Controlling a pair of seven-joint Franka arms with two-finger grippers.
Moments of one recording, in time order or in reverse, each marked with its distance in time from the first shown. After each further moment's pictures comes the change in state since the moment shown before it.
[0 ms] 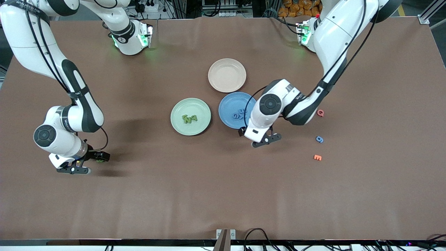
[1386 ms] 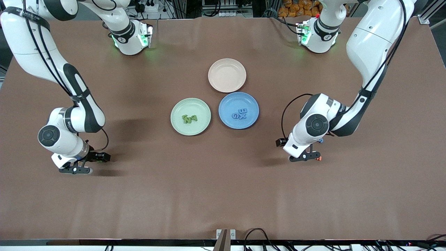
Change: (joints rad) left arm 0.243 -0.018 0.007 -0.059 0.069 -0.045 0.354; right arm -0.032 0.038 0.016 -0.010 -0.048 0.066 -0.001
